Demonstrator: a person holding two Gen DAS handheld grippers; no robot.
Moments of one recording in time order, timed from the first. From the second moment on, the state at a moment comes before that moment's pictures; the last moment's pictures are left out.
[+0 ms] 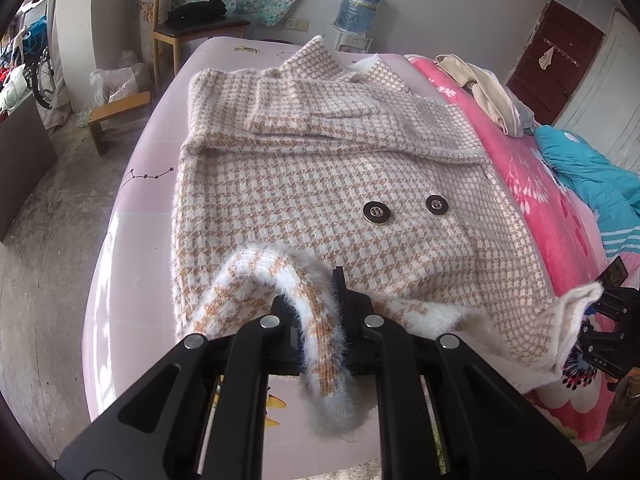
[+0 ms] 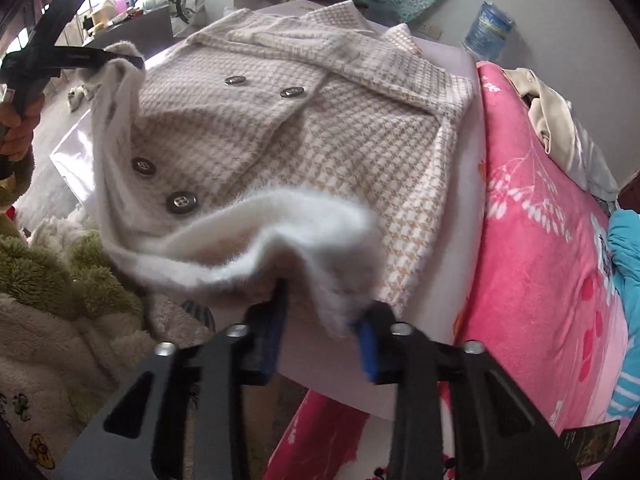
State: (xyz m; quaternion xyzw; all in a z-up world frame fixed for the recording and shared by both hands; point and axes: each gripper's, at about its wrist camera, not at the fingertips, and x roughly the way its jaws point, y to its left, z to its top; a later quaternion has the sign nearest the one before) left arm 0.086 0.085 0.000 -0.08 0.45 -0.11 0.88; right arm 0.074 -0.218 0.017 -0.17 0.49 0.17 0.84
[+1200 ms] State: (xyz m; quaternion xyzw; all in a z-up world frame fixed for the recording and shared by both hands) left arm 0.174 0.165 -0.026 -0.25 0.46 -0.08 0.85; right arm 0.270 -0.257 -0.026 0.10 0.46 0.07 0.88
